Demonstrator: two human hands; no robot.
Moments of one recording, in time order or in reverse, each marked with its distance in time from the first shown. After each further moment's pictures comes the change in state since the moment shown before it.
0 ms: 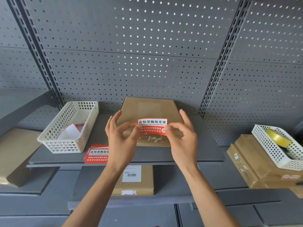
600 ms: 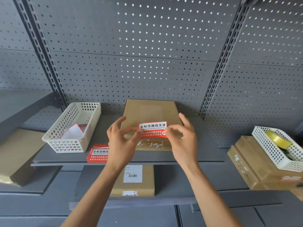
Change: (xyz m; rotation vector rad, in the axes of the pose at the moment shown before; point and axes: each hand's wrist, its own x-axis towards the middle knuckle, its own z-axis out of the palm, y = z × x) left_hand 0.001 -0.010 -0.008 0.083 -0.058 -0.013; right_hand 0.001 0.003 -0.002 -0.122 -0.034 0.036
